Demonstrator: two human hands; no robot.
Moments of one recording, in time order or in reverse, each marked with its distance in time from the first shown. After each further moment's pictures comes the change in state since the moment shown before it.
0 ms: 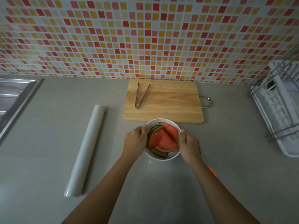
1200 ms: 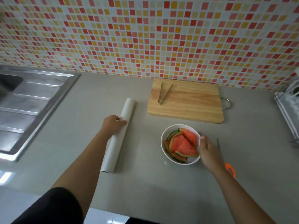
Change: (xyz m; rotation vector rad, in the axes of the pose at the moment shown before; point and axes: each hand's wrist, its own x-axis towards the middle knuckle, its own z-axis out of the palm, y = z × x) left_hand 0.036 -0.119 -0.116 0.062 0.029 -0.364; right_hand -0.035 0.021 -0.007 -0.063 -0.103 0.014
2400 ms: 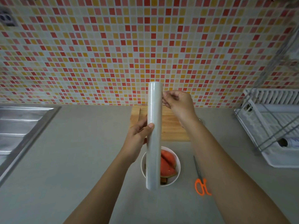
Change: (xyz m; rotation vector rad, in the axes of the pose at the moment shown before) left_hand -0.128 0.147 0.026 -0.924 -0.436 0.565; right_hand 0.035 -0.210 -0.093 0.607 0.066 -0.396
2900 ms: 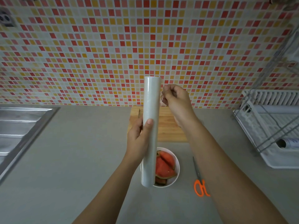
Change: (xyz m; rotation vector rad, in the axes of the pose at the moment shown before) left_hand -0.008 0.003 0.019 0.121 0.206 0.225; right_hand -0.004 -0.016 0.008 0.093 -0.009 0.007
